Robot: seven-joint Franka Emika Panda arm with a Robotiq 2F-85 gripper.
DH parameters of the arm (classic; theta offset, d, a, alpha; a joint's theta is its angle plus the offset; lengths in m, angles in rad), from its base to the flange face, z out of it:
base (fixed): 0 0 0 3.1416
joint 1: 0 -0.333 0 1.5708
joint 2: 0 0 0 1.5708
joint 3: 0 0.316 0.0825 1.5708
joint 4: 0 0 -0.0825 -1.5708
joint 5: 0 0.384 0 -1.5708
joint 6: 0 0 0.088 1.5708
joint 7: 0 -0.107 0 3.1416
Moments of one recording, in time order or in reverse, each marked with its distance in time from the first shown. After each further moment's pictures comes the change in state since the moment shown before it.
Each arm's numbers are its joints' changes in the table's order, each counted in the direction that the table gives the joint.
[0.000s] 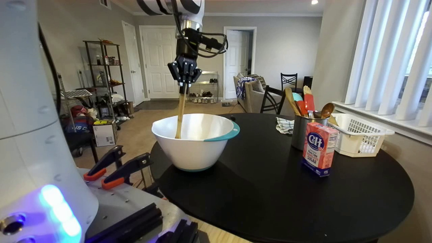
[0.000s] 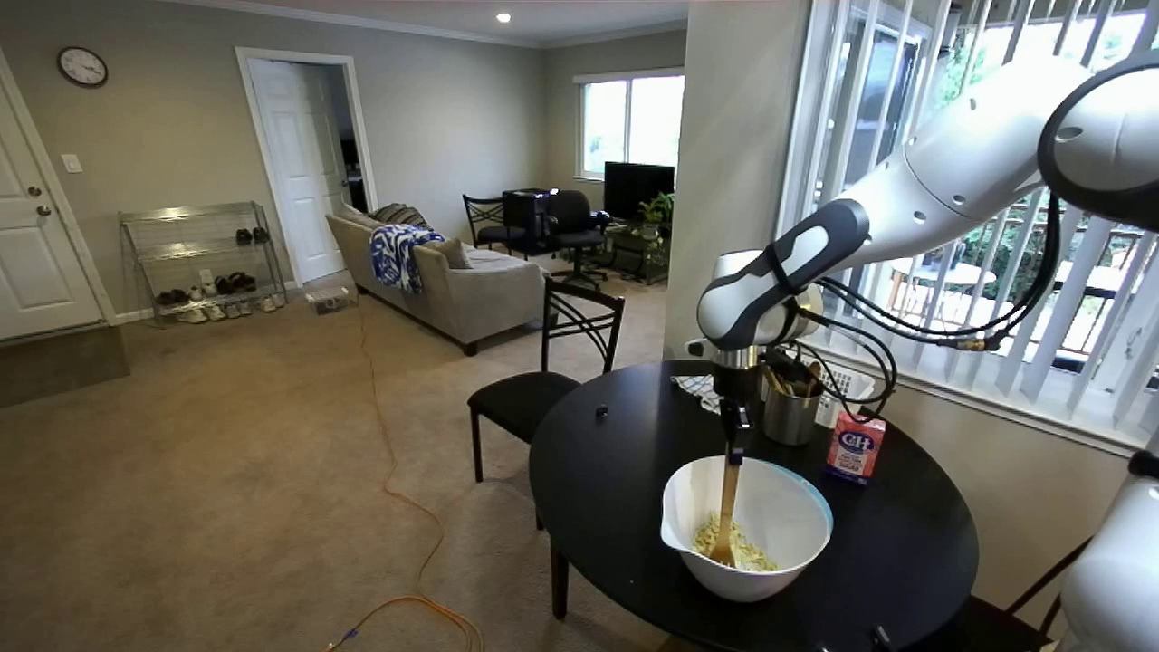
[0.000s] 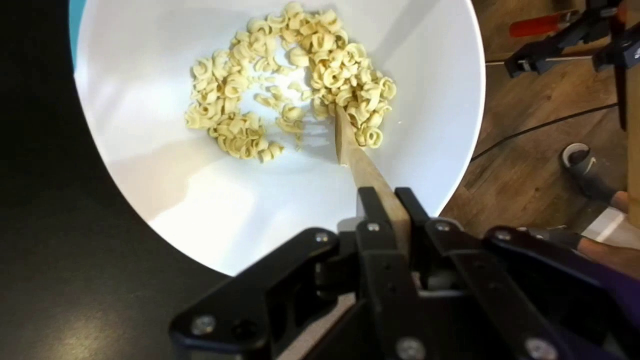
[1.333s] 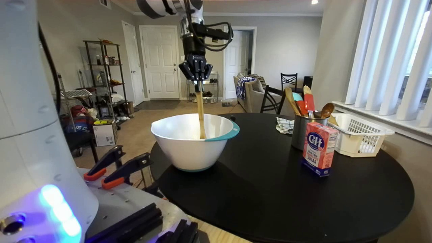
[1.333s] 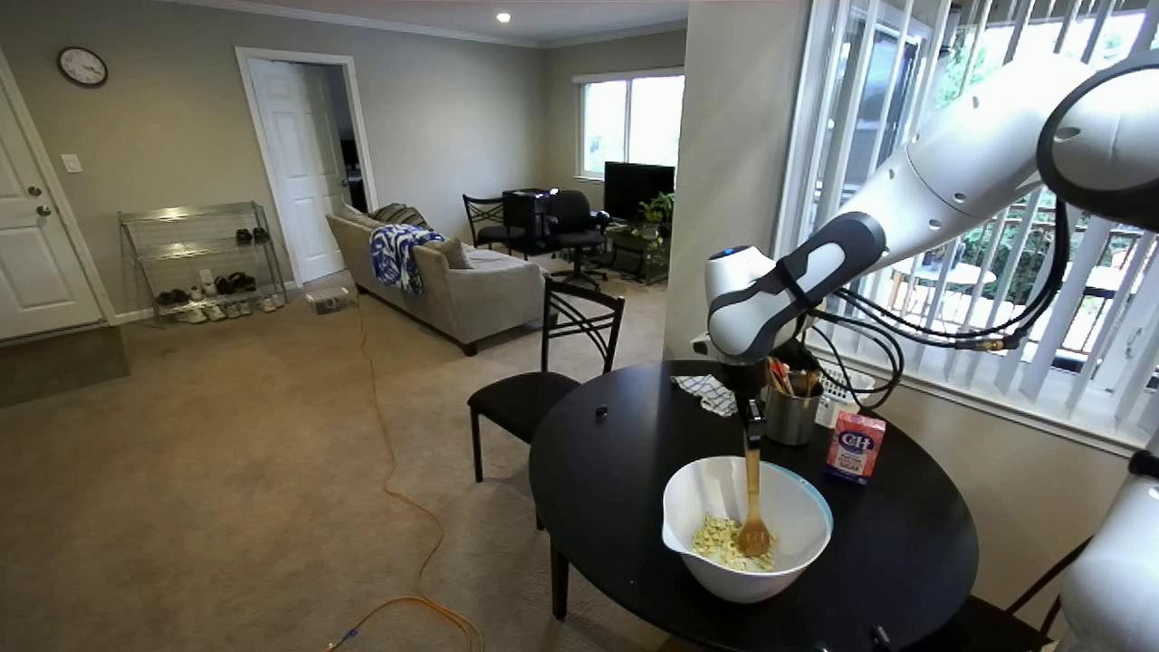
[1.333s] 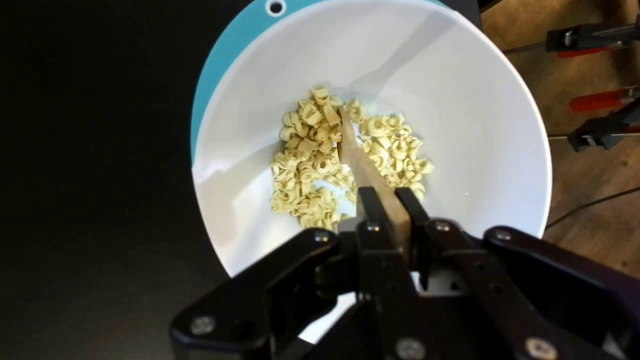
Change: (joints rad) arm 0.000 0.000 -0.017 0.010 -0.290 -0.026 -0.204
